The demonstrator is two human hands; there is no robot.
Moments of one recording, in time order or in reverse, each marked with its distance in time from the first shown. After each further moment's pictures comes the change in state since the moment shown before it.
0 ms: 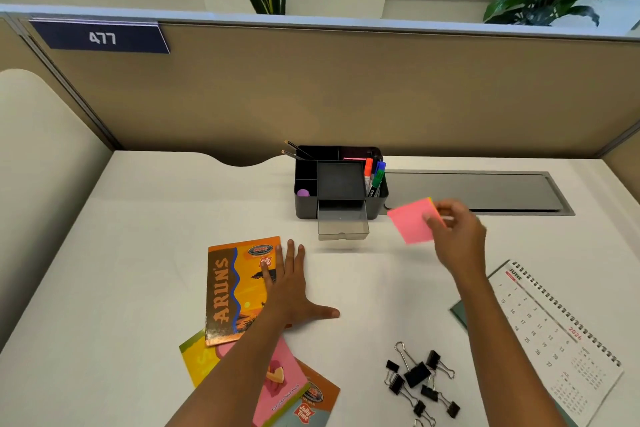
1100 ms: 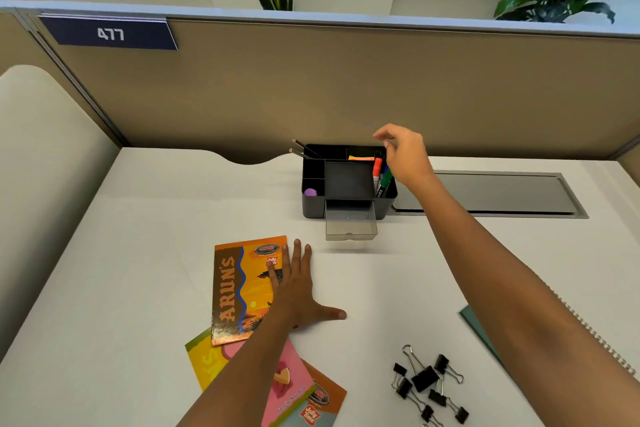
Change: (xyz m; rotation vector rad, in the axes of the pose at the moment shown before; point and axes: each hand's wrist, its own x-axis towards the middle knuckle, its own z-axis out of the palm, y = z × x) left_hand 0.001 -0.001 0.001 0.023 0.002 -0.007; right_hand 0.124 -0.065 0.099 -0.158 -0.255 -0.428
